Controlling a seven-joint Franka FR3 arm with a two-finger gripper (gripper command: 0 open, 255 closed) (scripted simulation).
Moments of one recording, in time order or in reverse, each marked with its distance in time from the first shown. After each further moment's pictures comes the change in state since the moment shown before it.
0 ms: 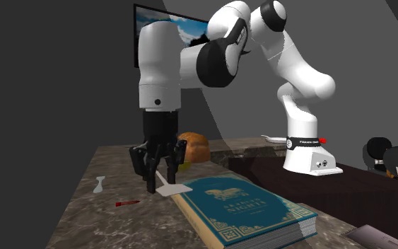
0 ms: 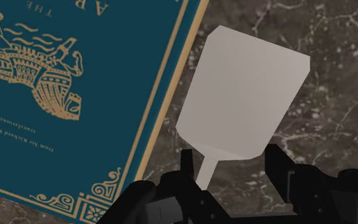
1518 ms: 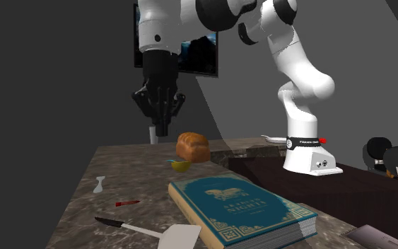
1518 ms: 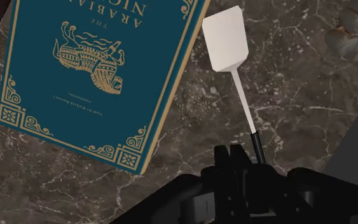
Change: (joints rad) arm -0.046 -0.176 0.072 0.059 0.111 -0.217 -0.072
